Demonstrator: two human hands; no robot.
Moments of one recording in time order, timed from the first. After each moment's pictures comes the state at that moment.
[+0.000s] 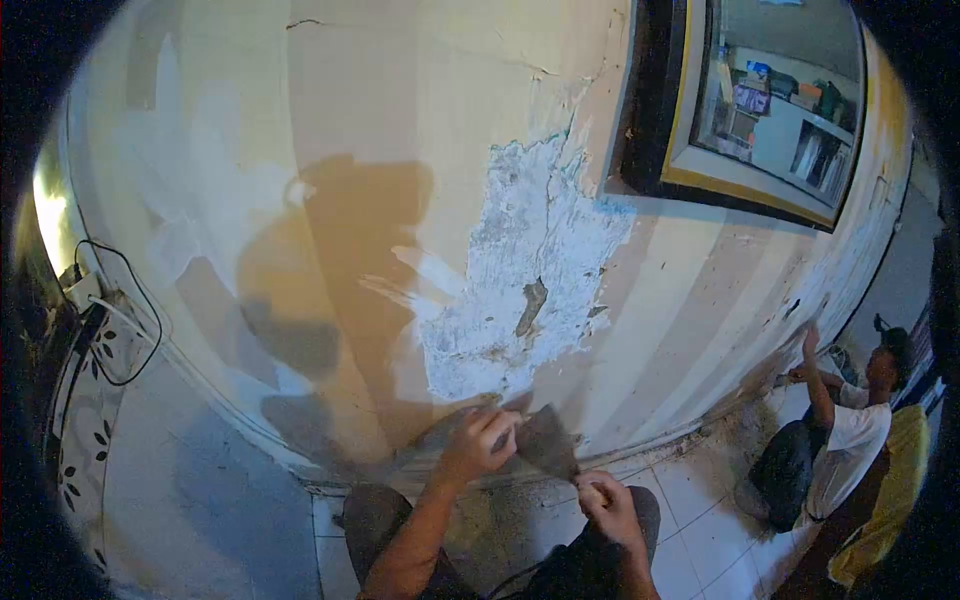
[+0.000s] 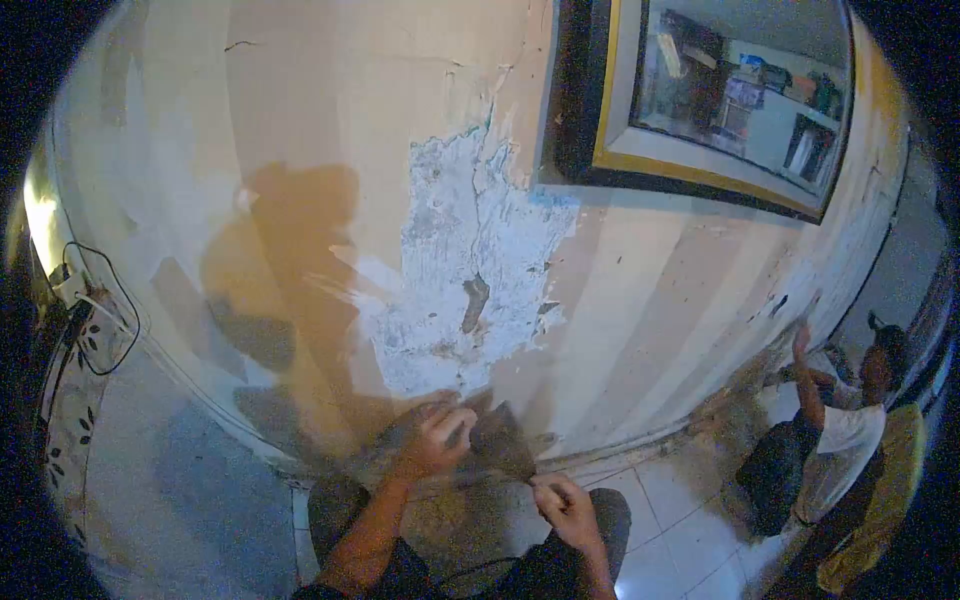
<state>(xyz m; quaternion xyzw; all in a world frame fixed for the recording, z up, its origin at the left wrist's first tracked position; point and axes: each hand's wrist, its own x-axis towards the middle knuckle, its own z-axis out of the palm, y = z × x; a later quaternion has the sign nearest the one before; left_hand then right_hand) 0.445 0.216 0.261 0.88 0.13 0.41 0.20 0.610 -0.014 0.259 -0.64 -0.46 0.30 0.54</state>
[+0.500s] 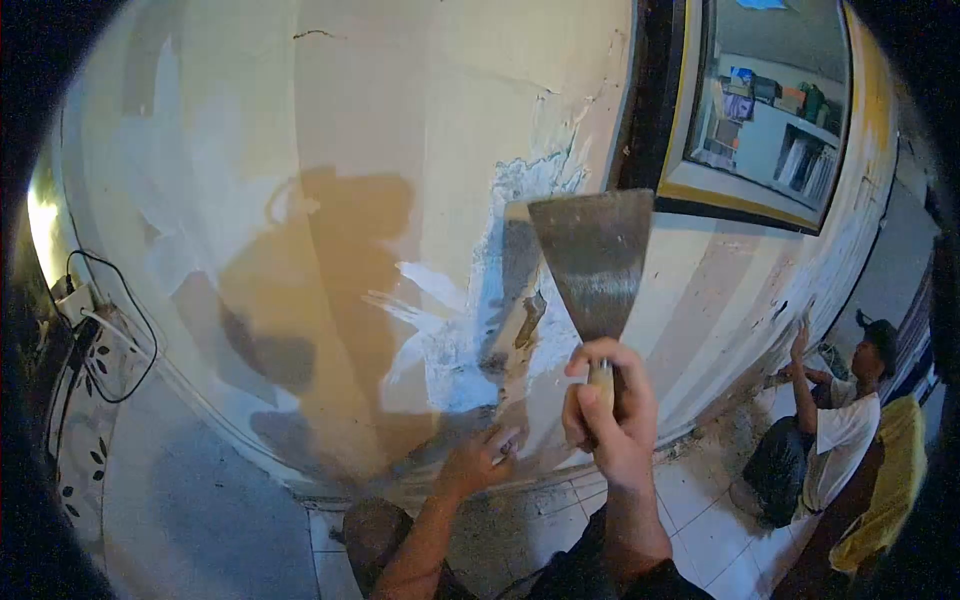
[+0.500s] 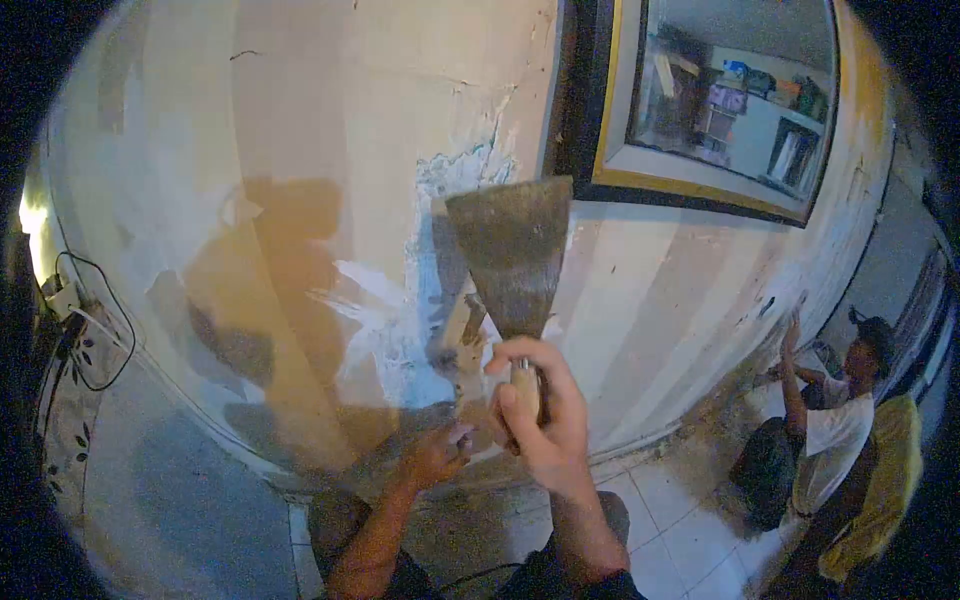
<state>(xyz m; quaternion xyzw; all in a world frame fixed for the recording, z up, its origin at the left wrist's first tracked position) 0.436 0.207 0.269 0.89 0.17 0.34 0.23 0.545 0.079 0.463 -0.39 -0.53 0.23 0.72</state>
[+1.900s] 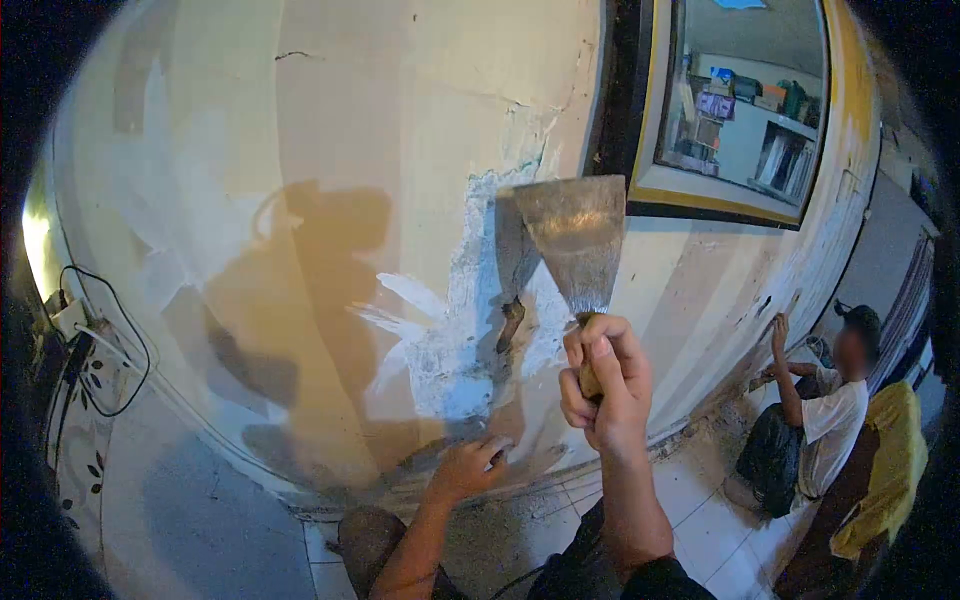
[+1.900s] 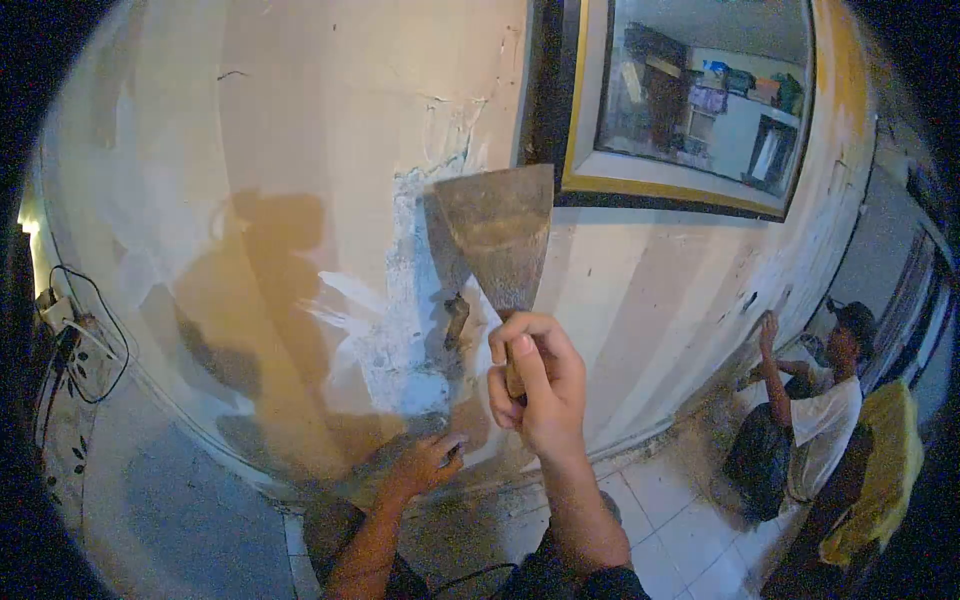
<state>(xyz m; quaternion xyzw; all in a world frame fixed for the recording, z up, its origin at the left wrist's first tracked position) 0.442 0.212 0.253 0.91 0.17 0.28 0.25 0.563 0.092 0.477 -0.29 -0.49 0.29 0.77</state>
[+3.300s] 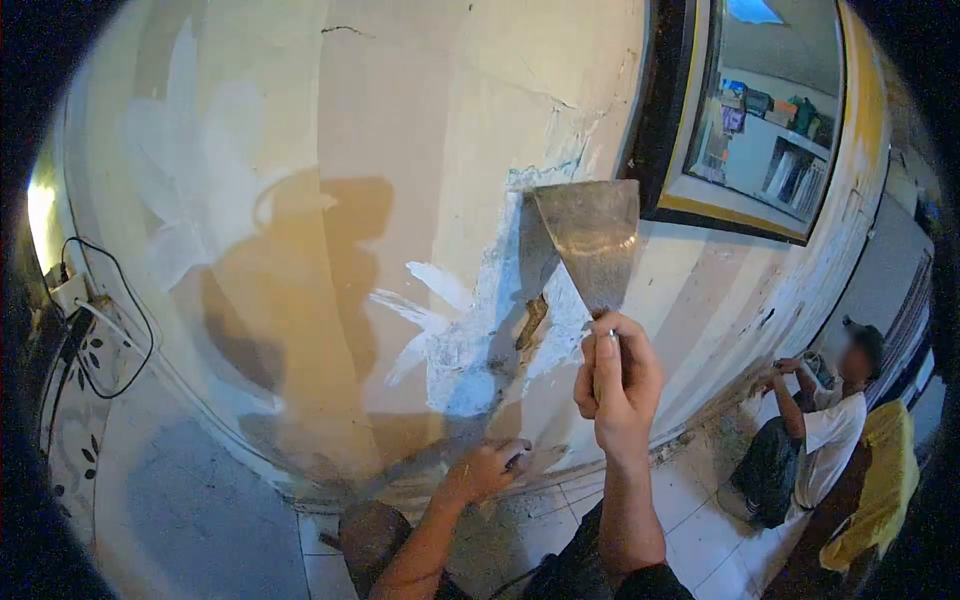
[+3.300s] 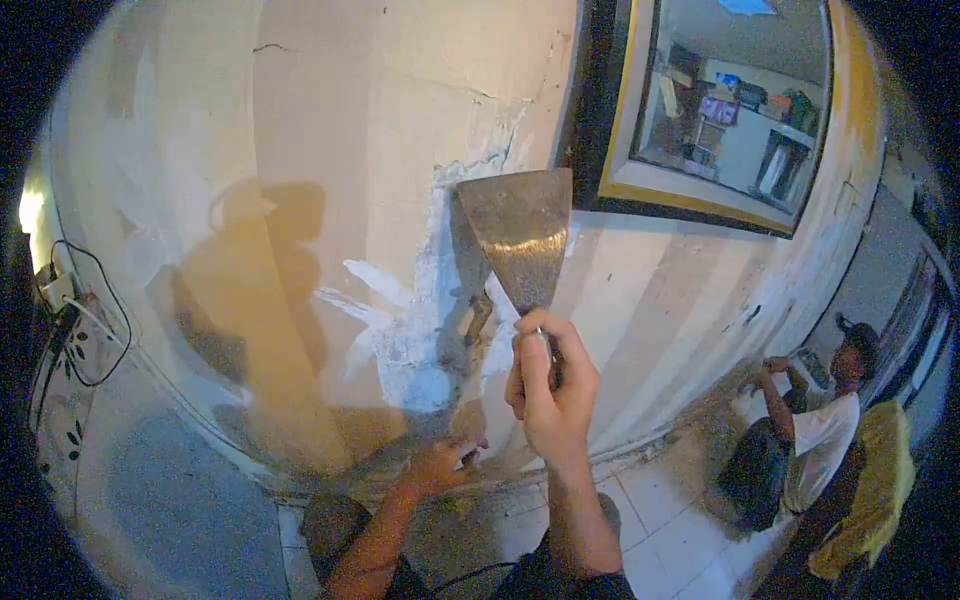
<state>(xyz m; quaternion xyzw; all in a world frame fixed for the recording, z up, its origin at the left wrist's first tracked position) 0.441 0.202 0.269 0.92 0.12 0.25 0.28 0.549 0.102 0.473 -0.44 -0.50 0.11 0.74</state>
